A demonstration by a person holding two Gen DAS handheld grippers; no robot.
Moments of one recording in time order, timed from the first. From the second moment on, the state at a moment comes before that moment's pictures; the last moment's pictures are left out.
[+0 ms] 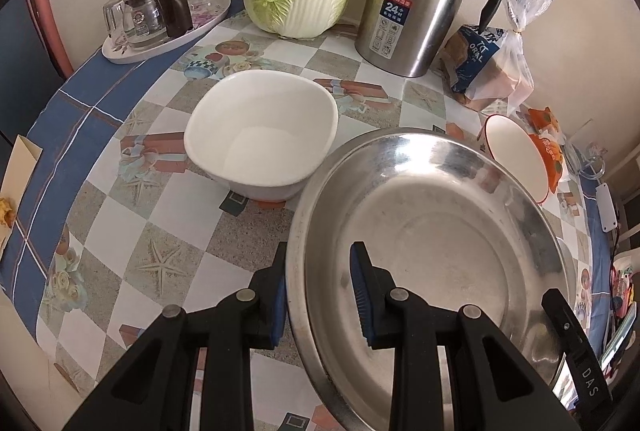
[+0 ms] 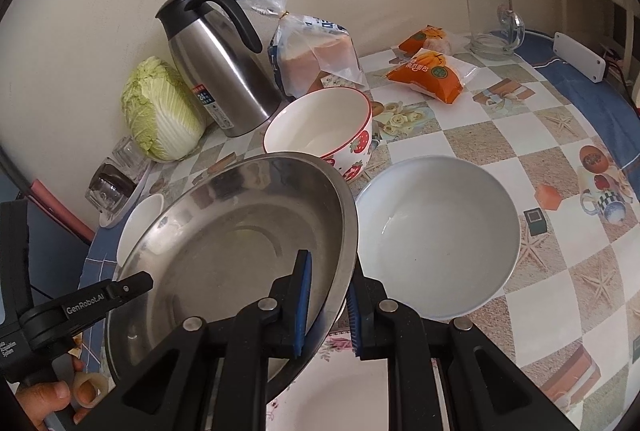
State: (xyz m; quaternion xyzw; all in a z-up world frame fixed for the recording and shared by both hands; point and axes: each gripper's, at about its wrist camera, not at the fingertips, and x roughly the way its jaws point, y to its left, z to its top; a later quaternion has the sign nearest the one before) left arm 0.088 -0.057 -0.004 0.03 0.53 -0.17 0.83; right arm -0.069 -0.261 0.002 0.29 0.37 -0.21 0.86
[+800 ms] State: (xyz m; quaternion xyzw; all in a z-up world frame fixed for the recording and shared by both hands) left arm 0.089 -0.054 -0.018 0.04 0.54 -0.17 0.82; right arm -0.059 -0.250 -0.015 0.27 0.40 -0.21 0.85
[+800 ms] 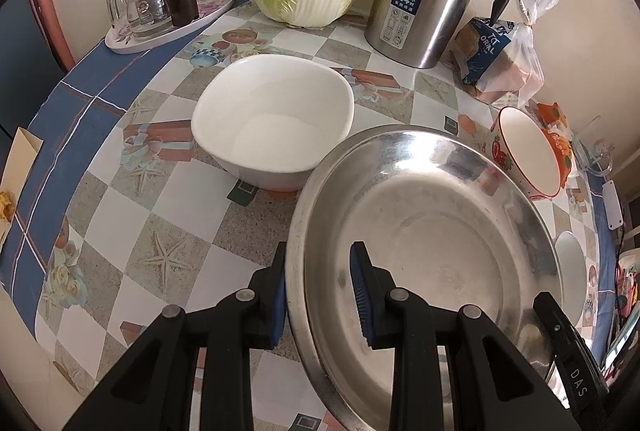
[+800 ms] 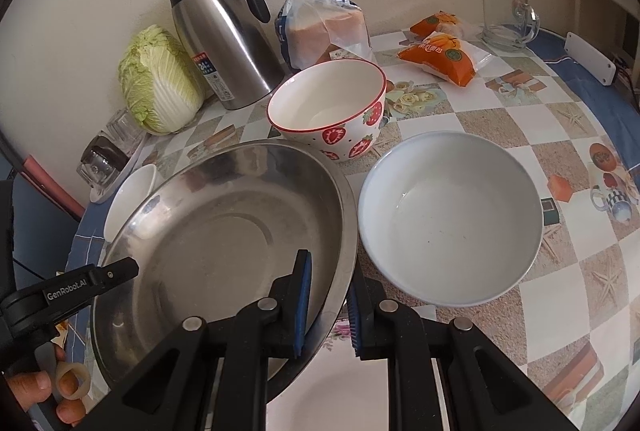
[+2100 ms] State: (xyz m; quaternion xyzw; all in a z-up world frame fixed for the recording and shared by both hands) left arm 0.089 -0.064 -0.037 0.07 0.56 -0.16 0.81; right arm -0.049 -0.253 -0.031 0.24 0.44 -0.23 0.83
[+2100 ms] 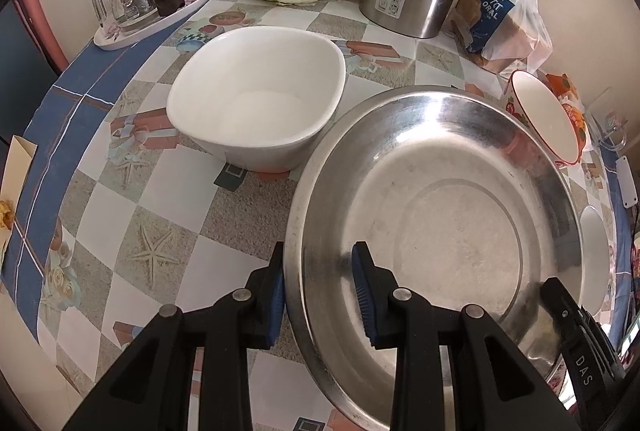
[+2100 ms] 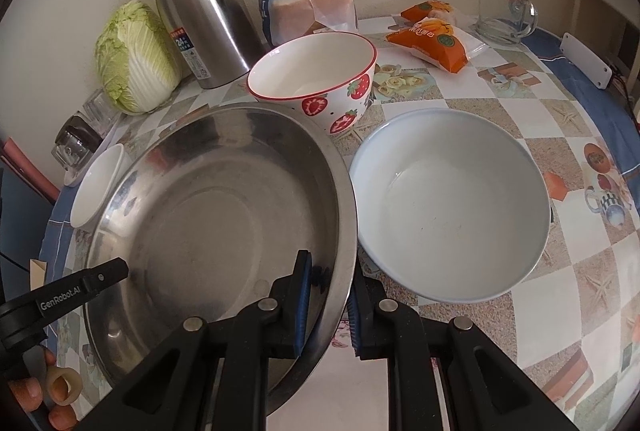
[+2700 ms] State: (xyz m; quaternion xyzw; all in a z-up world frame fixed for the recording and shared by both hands) left arm 0.075 -0.060 -0.007 0.10 0.54 -0.17 0.82; right arm -0.051 -0.247 -0.013 0.23 0.48 -0.23 0.81
